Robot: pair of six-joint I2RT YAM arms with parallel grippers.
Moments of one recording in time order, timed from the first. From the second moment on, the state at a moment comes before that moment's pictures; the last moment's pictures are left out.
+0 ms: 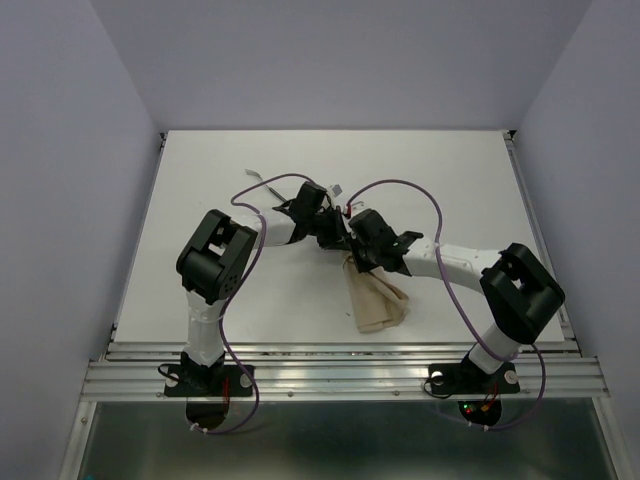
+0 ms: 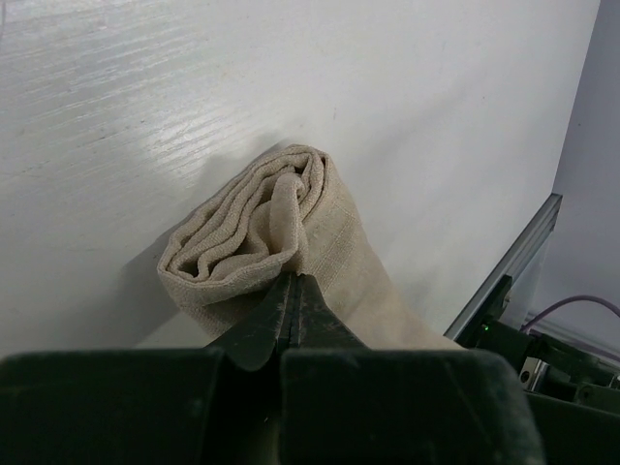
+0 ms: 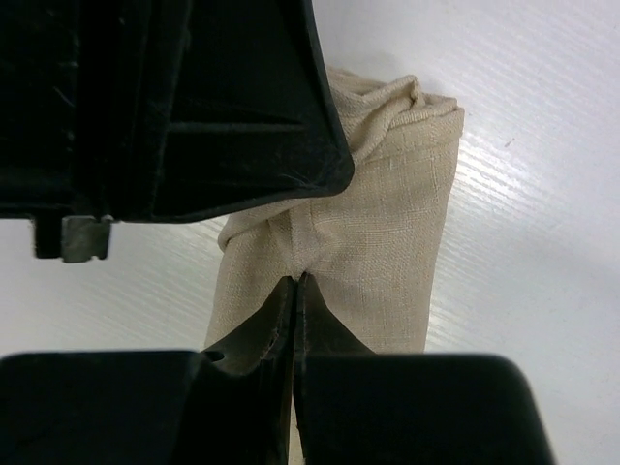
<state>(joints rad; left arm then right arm) -0.59 2.00 1.20 -0.01 0.52 -0.73 0.76 1.64 0.96 -0.22 0.17 0.27</state>
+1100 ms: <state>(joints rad) -0.59 1.96 1.20 -0.03 0.50 -0.73 0.79 1.70 1.00 -0.19 0.21 0.33</state>
